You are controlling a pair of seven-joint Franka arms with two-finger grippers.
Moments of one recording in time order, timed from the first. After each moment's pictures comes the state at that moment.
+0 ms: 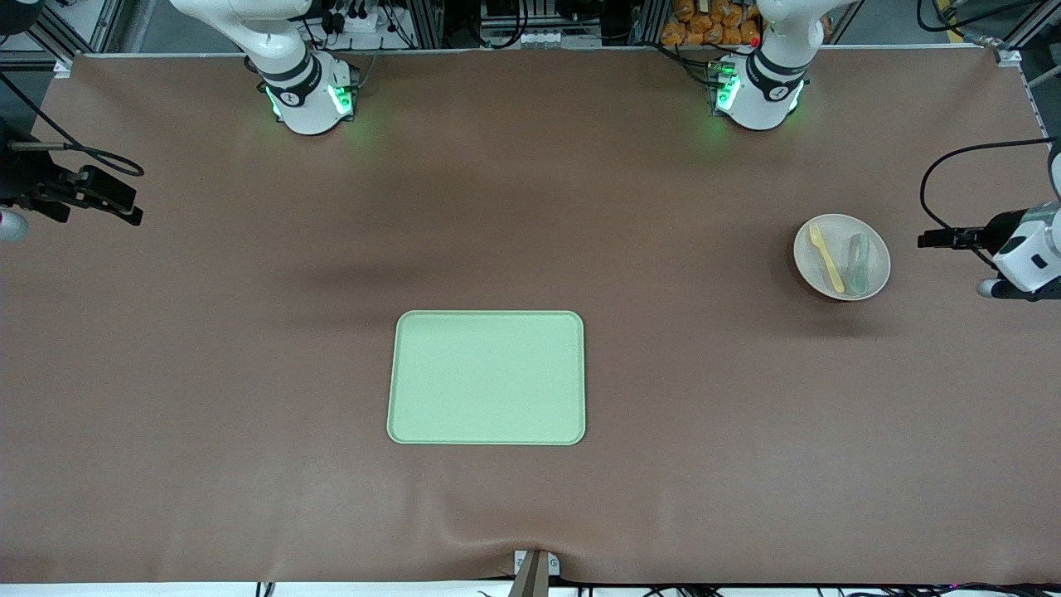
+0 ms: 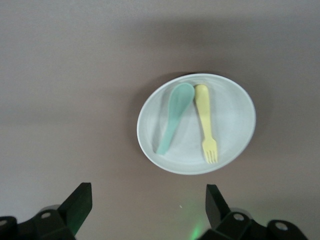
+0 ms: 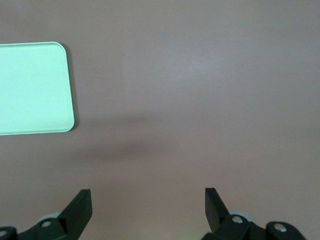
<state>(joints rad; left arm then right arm) 0.40 0.22 -0.06 -1.96 0.09 1.83 0.33 -0.01 -0.02 0.00 -1.58 0.00 1.52 0.04</state>
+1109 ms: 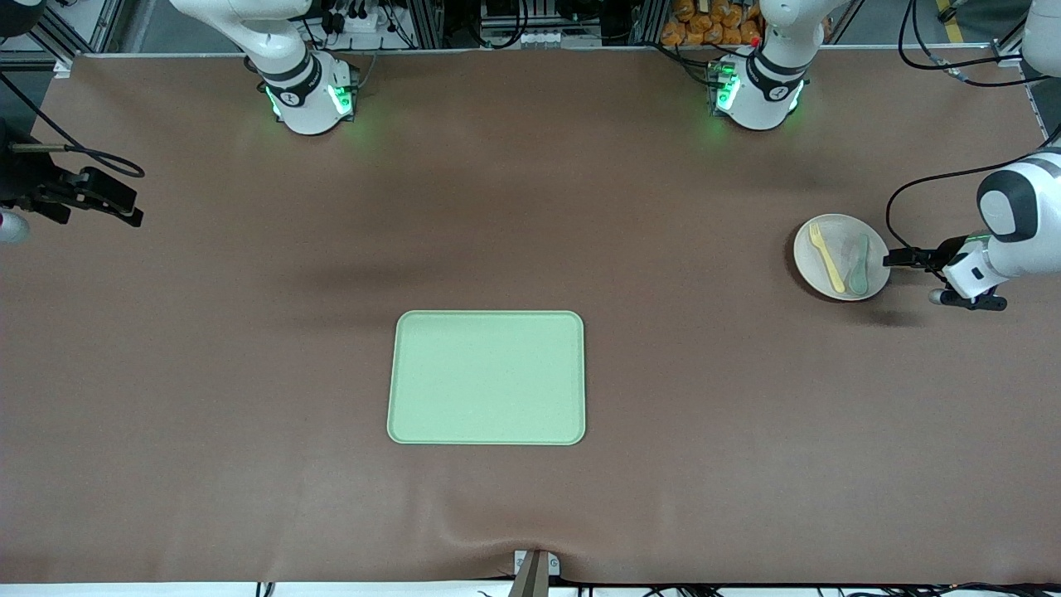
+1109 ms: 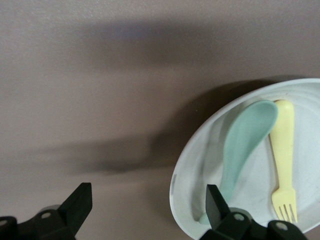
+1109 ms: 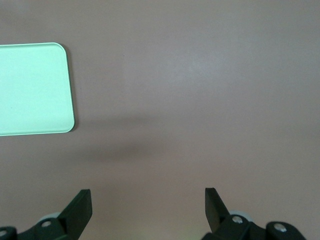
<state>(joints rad) 0.53 0.41 -0.07 -2.12 0.09 2.21 0.50 -0.01 -0.02 0.00 -1.58 0.00 1.53 0.04</state>
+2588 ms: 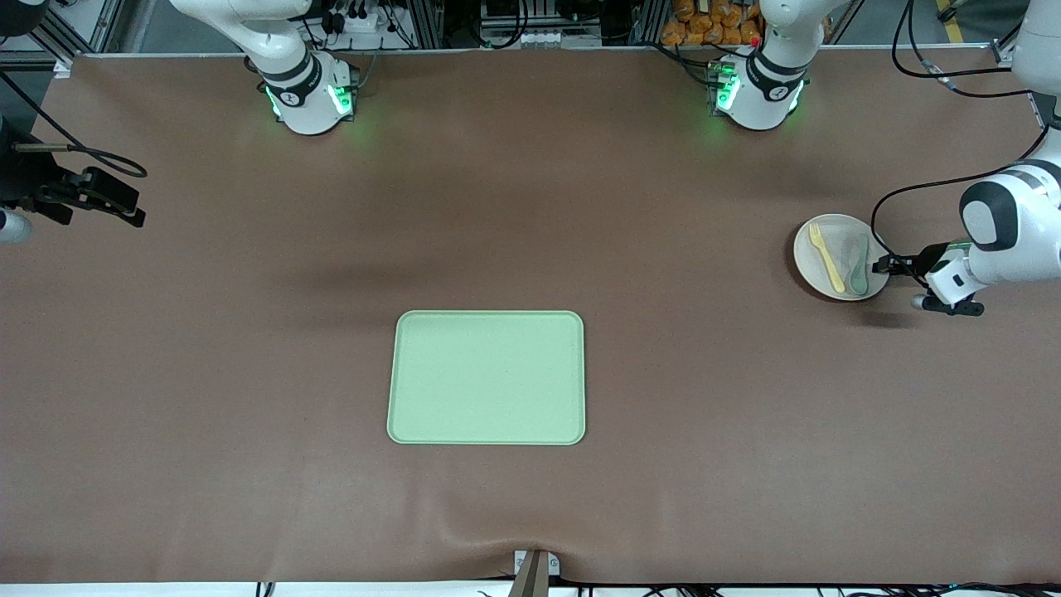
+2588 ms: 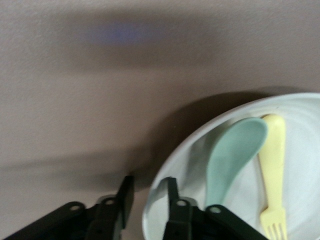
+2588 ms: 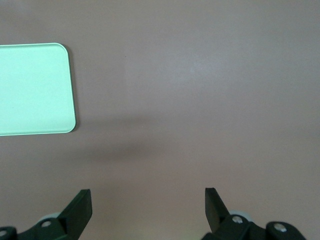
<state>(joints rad) 0.53 0.45 -0.10 -2.12 0.05 2.23 0.50 -0.01 -0.02 0.00 -1.58 0.00 1.53 0.04</state>
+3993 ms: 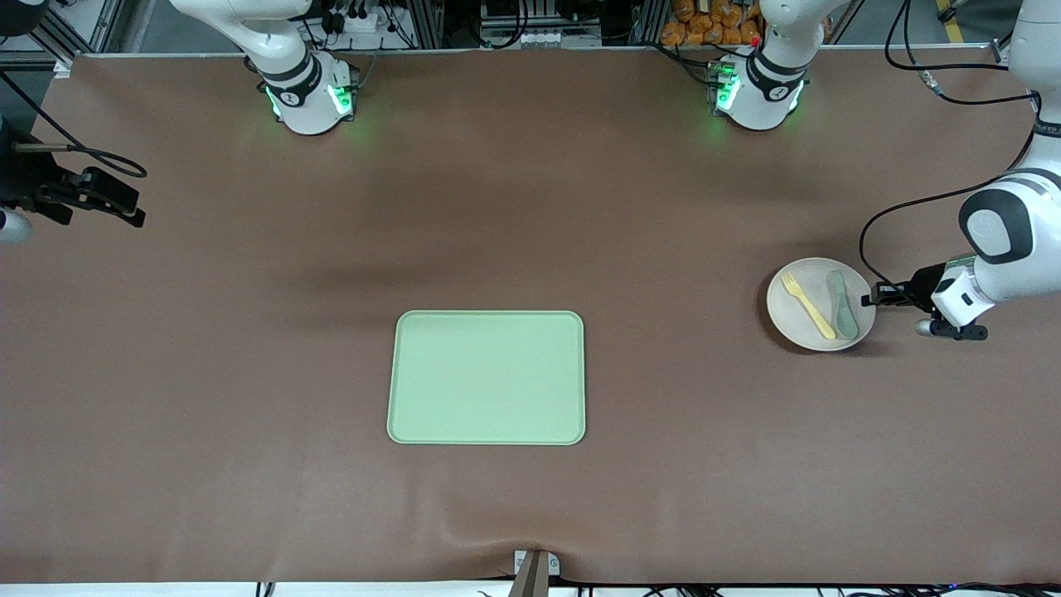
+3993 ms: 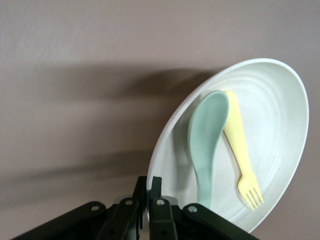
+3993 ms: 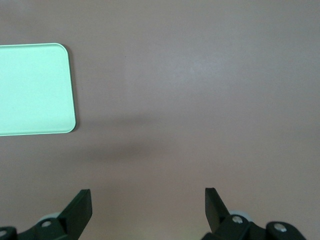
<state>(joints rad) 0.53 0.42 -0.23 -2.03 -0.22 2.23 0.50 -0.01 -0.02 0.00 -1.58 0.00 1.53 0.04</state>
